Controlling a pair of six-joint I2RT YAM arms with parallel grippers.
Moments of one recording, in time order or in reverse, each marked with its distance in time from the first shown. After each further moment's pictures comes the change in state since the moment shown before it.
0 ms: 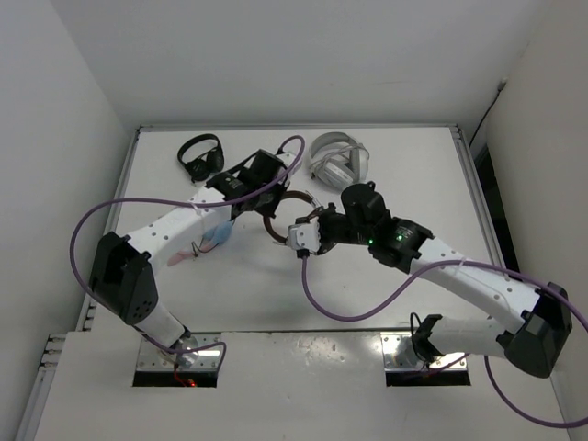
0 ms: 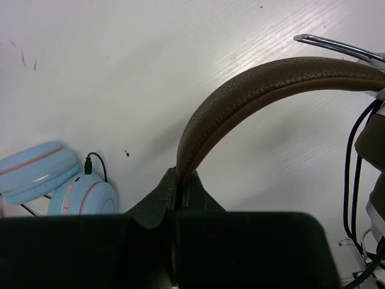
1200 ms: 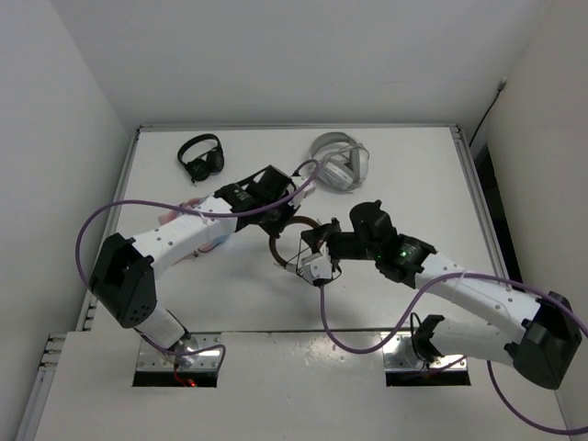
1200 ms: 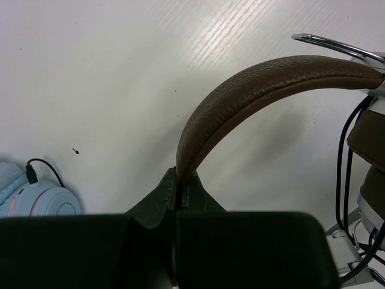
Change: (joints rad) left arm -0.073 -0.009 -0.072 -0.029 0.145 0.080; right arm -0.006 -0.088 -0.221 0.126 -0.085 -0.282
